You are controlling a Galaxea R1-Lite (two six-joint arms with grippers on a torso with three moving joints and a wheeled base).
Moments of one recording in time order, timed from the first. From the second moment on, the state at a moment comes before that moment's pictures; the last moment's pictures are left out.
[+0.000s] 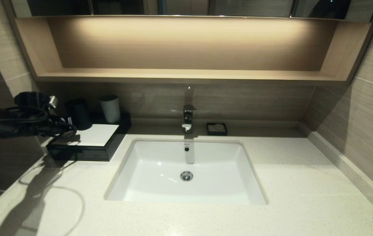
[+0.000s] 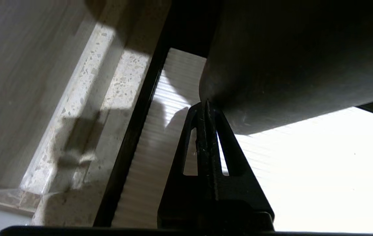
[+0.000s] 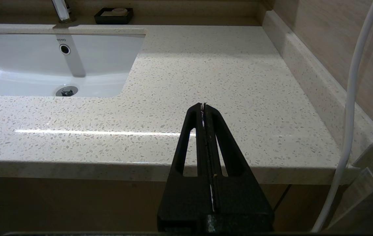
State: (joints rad) left arm 0.30 2.30 -1.64 -0.13 -0.20 -0.07; right arm 0.00 0.00 0.00 0.00 0.00 0.00
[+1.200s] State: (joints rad) left arm 0.28 2.30 -1.66 -0.15 -0.20 -0.10; right arm 0.00 0.00 0.00 0.00 0.00 0.00
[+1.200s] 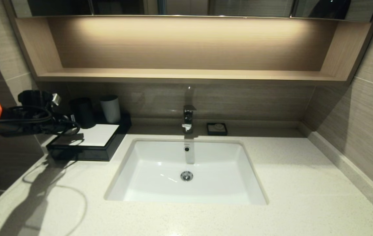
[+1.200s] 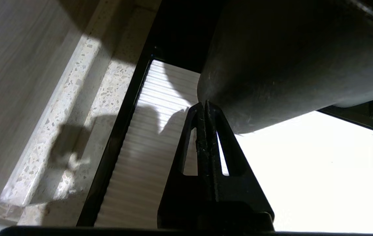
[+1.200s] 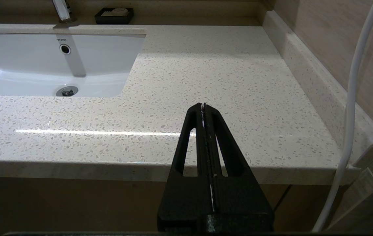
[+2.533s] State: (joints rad) left arm 0.26 2.28 -1.56 -0.21 -0.20 -0.10; right arm 0.00 0.00 0.00 0.00 0.00 0.00
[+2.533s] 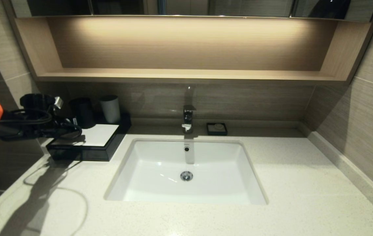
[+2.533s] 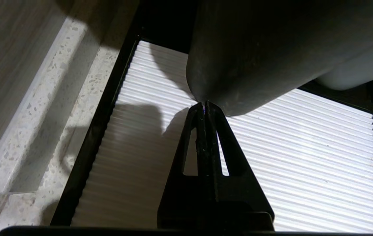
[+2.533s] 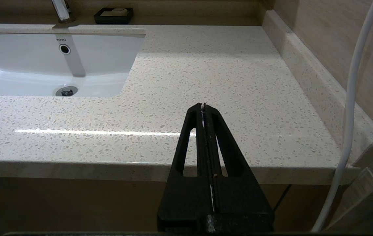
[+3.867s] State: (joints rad) left arm 0.24 2.34 -1.61 -0.29 -0.19 -0.11; right arm 0.00 0.00 0.00 0.00 0.00 0.00
